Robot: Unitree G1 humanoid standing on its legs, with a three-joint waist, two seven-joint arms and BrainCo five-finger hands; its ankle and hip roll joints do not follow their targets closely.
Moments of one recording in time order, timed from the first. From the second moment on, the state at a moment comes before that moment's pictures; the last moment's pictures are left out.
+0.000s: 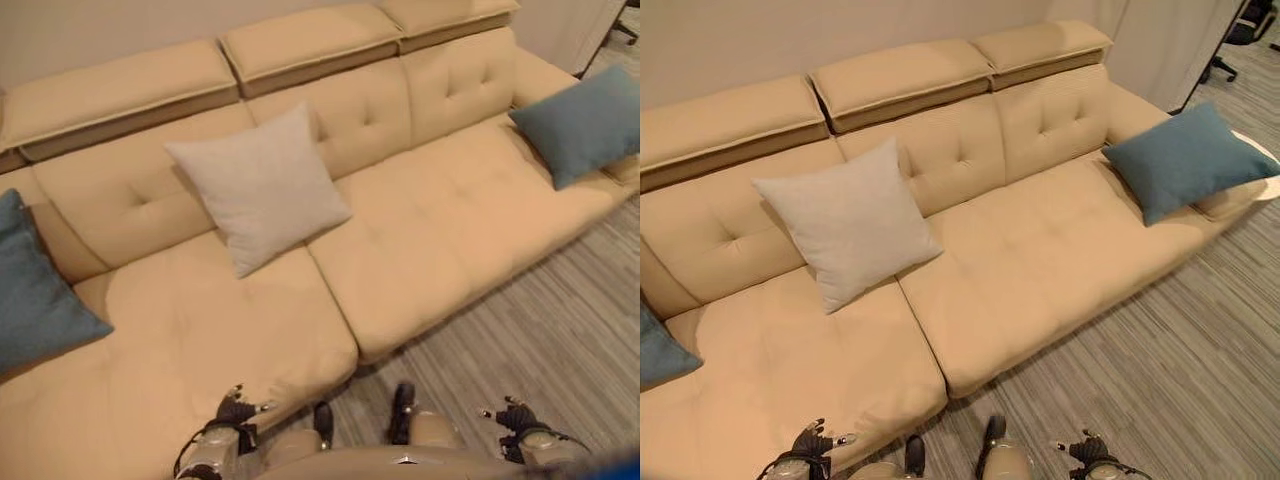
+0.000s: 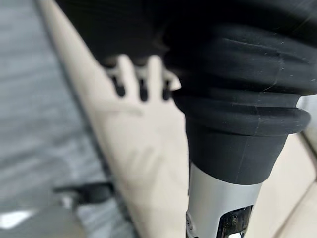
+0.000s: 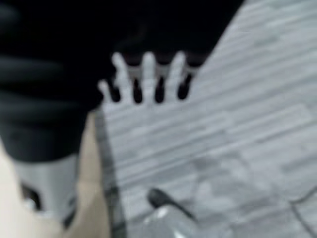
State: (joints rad) left arm 0.02 0.22 -0.06 1.12 -0.20 -0.06 0.13; right arm -0.05 -0.32 0.08 1.21 0.00 -0.02 -0.13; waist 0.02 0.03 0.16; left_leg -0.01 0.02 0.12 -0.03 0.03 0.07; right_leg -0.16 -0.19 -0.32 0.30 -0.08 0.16
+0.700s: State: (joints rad) left arm 0.03 0.18 -0.08 1.13 -0.20 -0.06 0.14; right arm -0.04 -0.31 0.10 1.26 0.03 -0.02 -0.16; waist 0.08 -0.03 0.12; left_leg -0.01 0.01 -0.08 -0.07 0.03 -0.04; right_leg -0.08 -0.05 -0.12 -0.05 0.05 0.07
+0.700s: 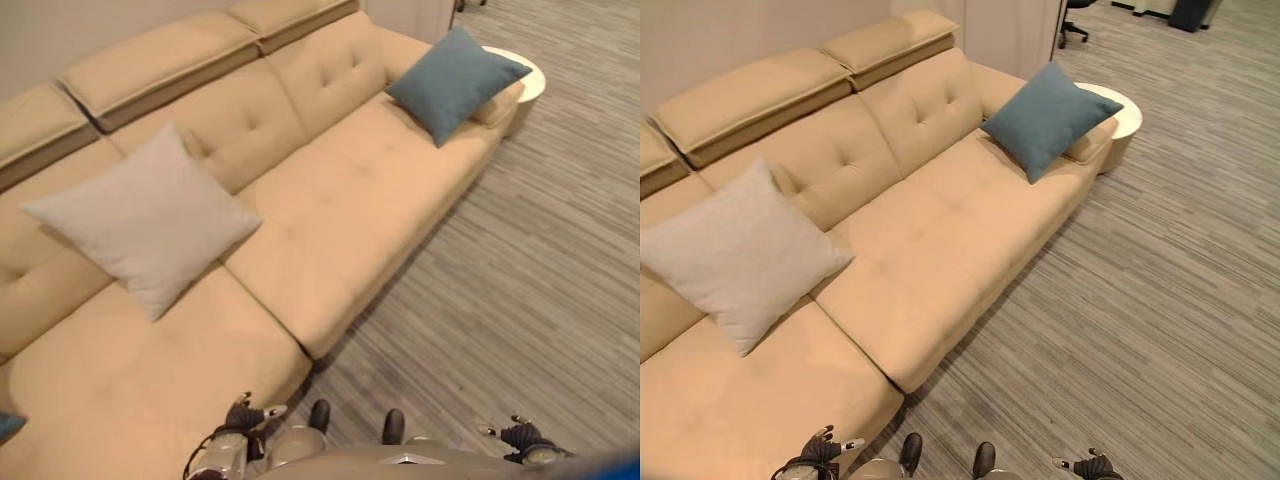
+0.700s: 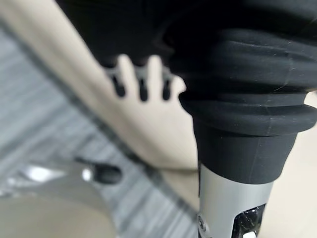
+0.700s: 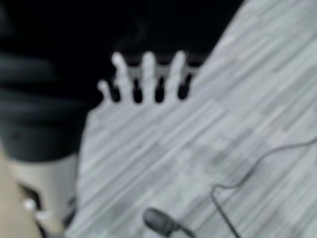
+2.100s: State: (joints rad) left arm -0.07 0.26 -0.15 1.16 -0.18 -0.05 0.17; right arm -0.07 -0.27 0.13 1.27 0.07 -0.02 -0.17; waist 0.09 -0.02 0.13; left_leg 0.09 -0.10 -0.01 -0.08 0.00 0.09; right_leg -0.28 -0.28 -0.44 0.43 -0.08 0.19
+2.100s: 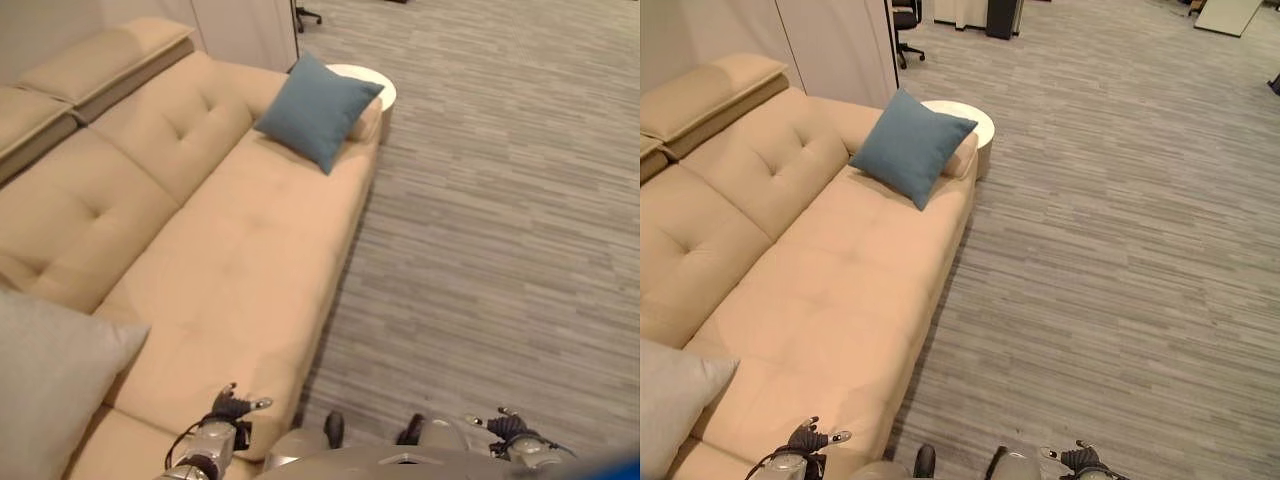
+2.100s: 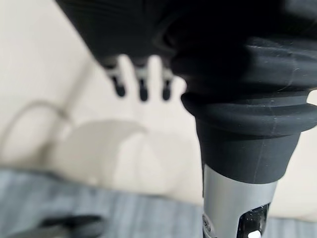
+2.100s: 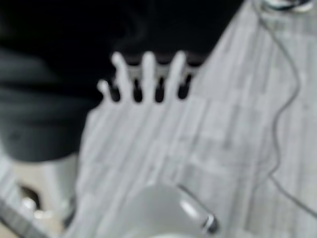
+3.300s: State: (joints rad) left arm -0.06 0.27 -0.10 1.21 -0.18 -0.05 0.17; right arm -0.13 -0.24 0.18 1.25 0.04 -0.01 -0.16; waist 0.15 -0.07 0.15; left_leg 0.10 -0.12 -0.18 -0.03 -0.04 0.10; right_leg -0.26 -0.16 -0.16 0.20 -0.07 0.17
